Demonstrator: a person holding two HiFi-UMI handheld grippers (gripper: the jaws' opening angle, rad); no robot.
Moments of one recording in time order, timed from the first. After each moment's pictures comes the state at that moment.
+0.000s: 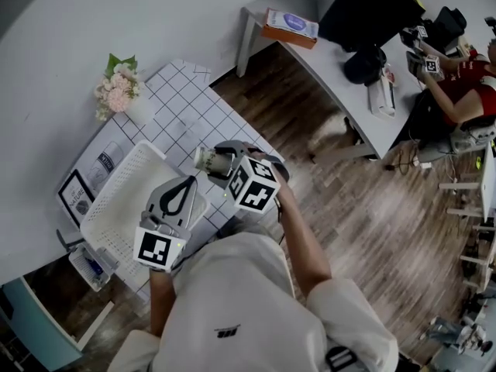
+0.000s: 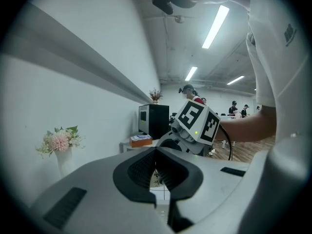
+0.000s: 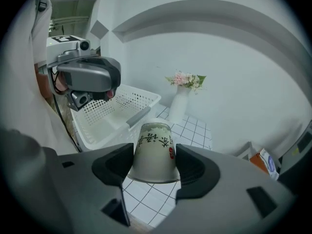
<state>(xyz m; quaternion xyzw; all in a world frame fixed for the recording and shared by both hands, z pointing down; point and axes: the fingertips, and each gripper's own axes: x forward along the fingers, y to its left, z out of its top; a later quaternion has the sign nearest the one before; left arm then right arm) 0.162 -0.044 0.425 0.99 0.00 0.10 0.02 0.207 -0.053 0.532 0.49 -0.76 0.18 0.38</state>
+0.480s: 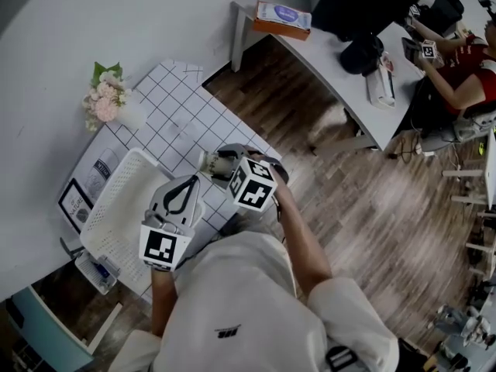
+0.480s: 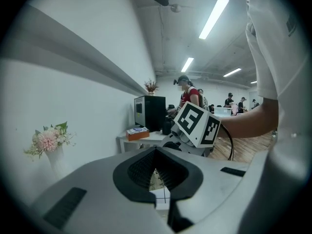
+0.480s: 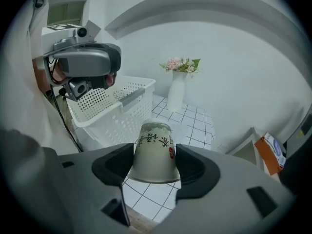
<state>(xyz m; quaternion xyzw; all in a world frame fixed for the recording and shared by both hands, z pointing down) 0.190 -0.037 0.447 0.99 0.03 0.15 -0.01 0.227 -0.035 0.576 0.50 -0.75 0.23 0.37</state>
